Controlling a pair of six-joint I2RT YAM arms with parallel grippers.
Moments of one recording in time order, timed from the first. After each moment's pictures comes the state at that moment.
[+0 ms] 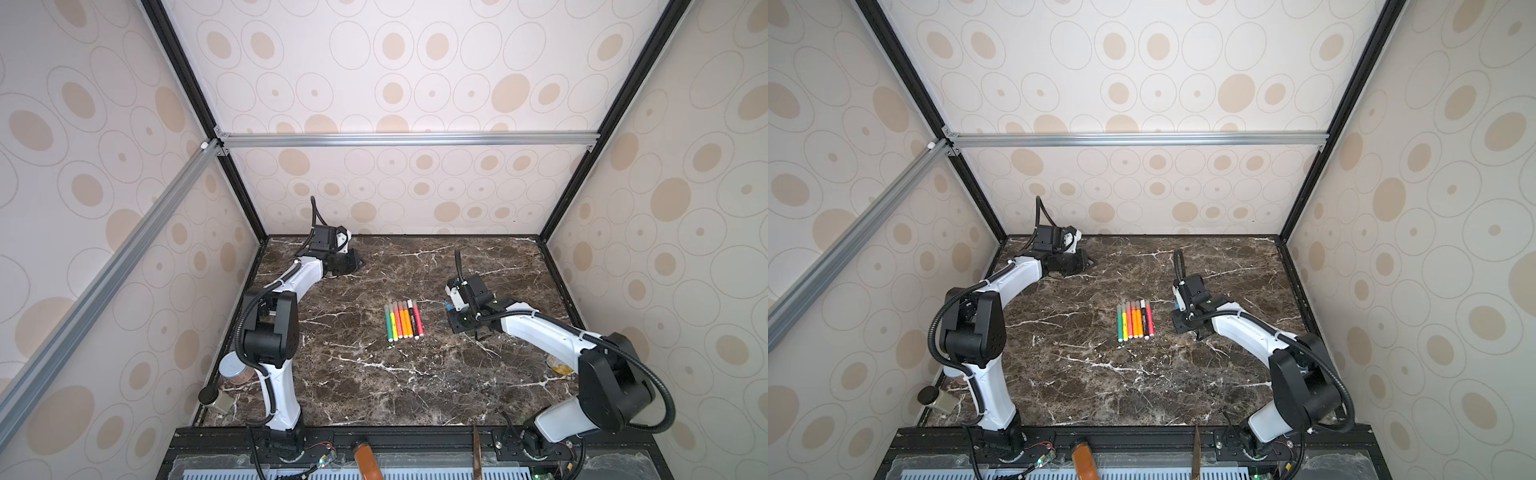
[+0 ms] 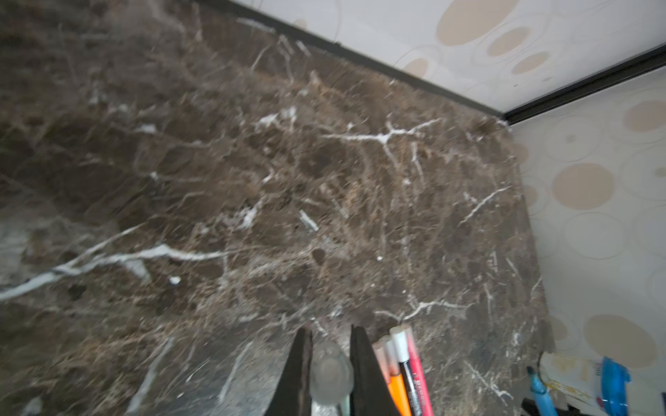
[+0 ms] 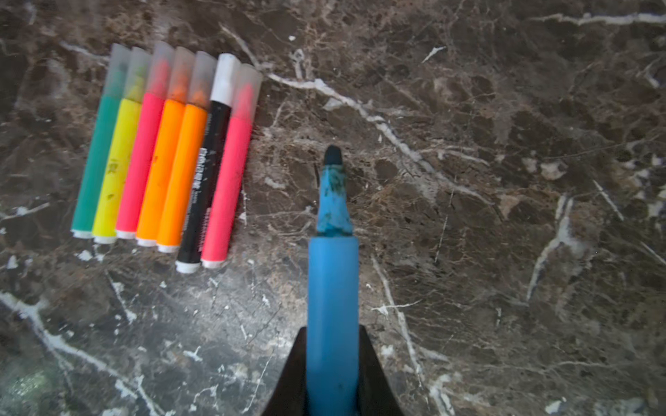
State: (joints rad) left arm -0.14 1.96 1.50 -0.37 0.46 -0.34; right arm 0.49 1.55 0.99 -0.54 0.01 0.17
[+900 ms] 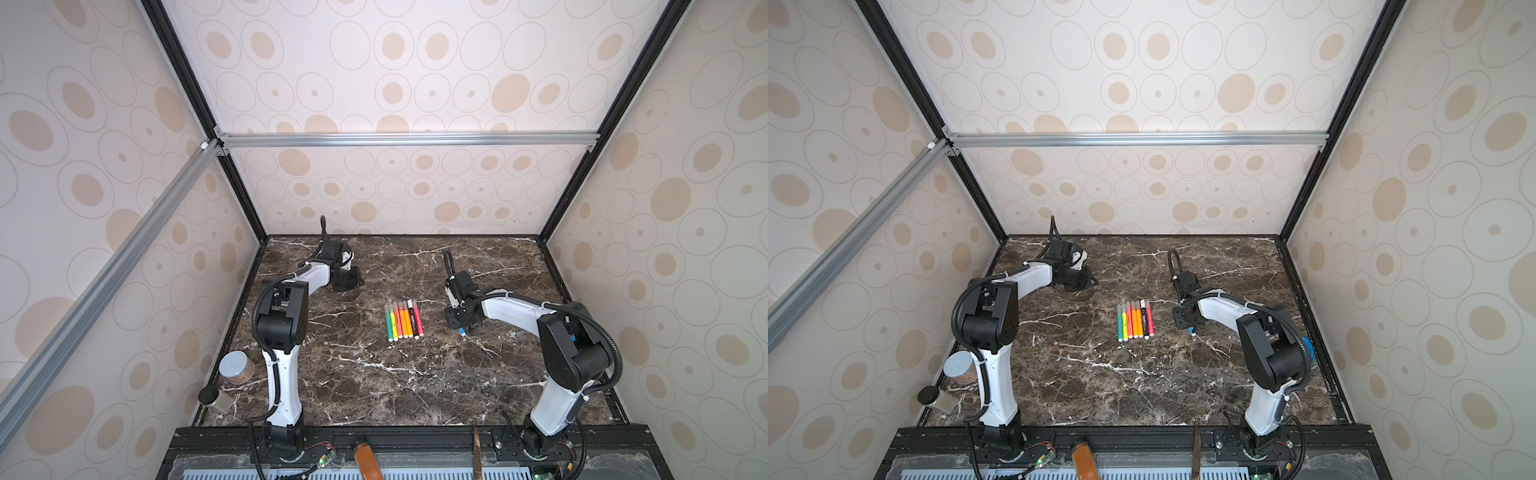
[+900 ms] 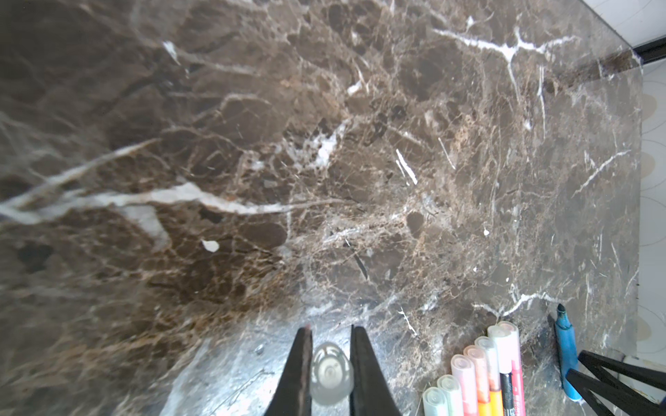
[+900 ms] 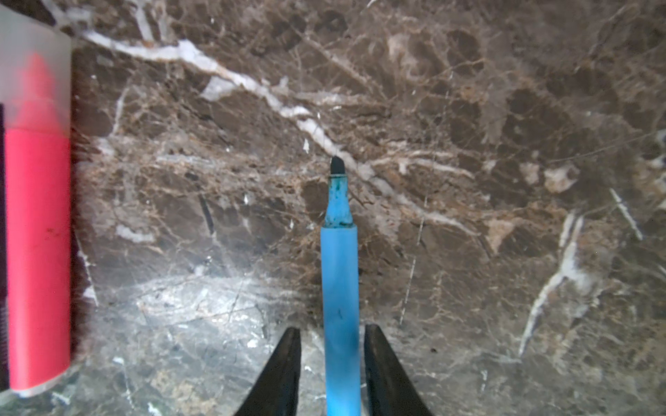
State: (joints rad) left arm -0.14 2.12 1.50 -0.41 0.43 -0.29; right arm 0.45 1.79 1.10 -0.54 0.11 0.16
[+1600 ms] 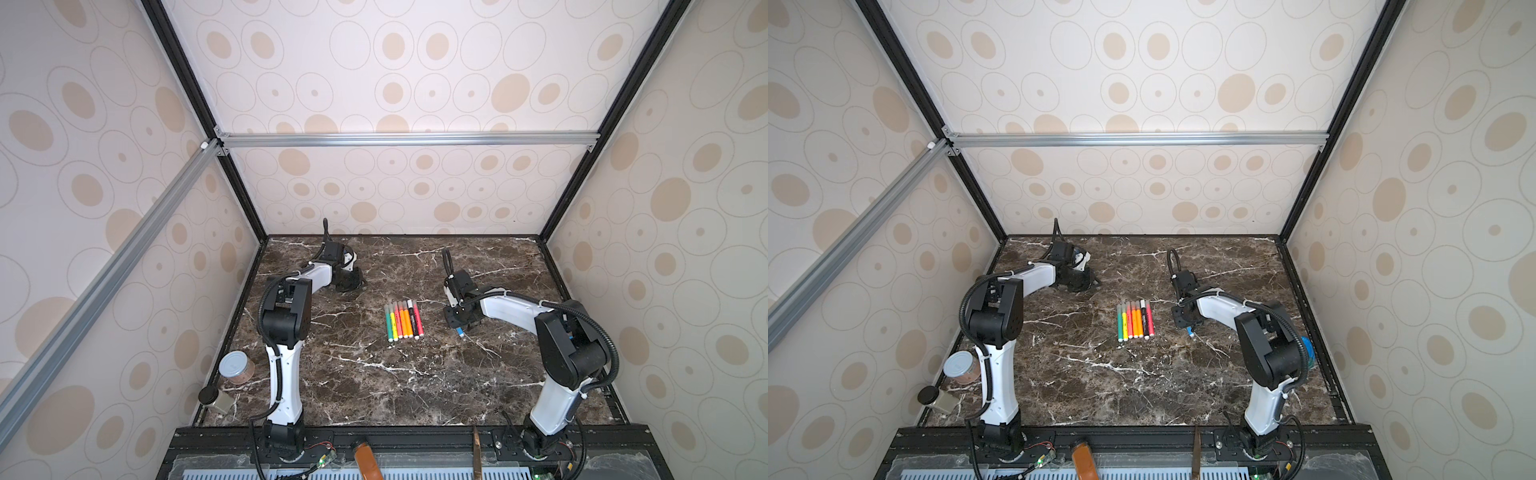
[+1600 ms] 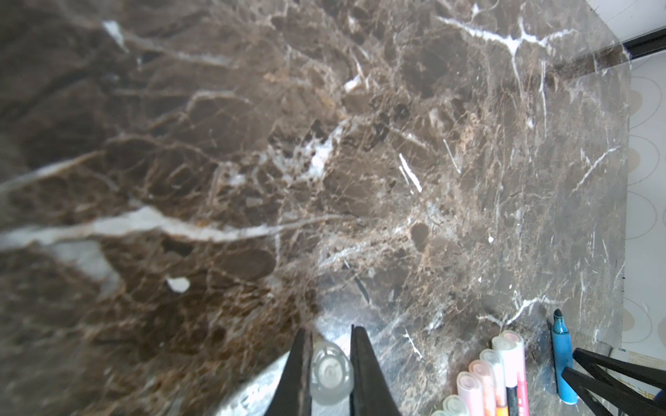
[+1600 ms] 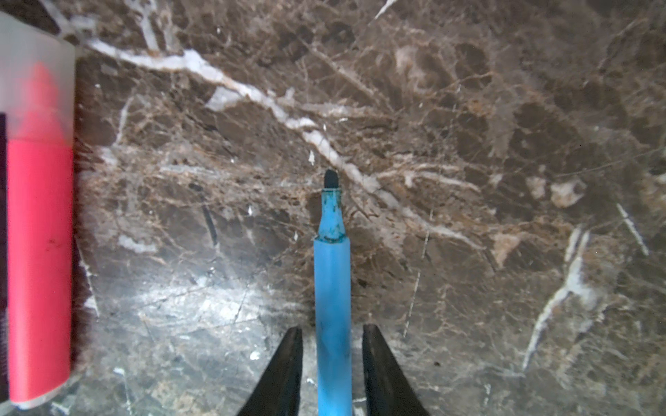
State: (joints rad) left arm -0.14 2.20 1.55 -0.38 0.46 -0.29; right arm 0.45 1.80 1.11 -0.54 0.10 0.15
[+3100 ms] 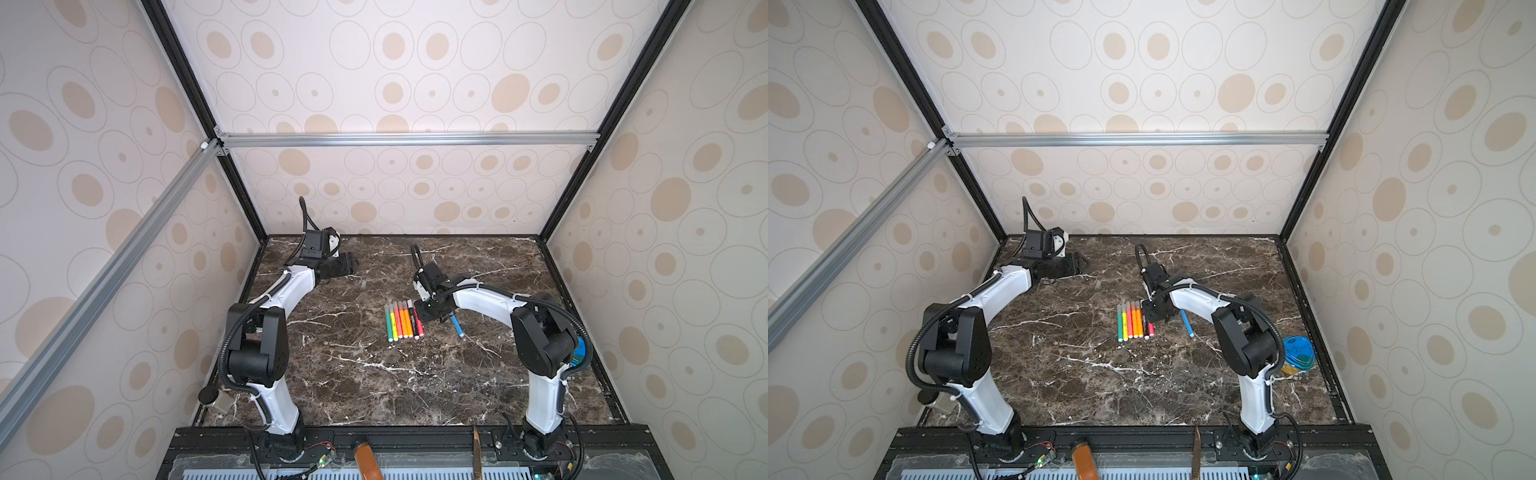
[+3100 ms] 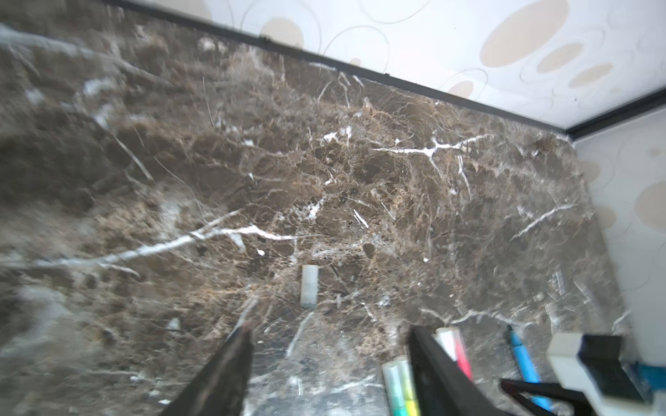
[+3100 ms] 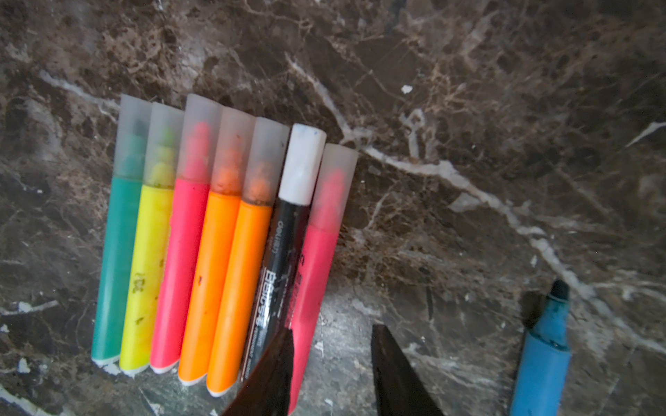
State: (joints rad) left arm -0.13 1.75 1.31 -0.30 0.28 -0.31; right arm 0.61 1.97 1.40 -0.65 -0.03 0.25
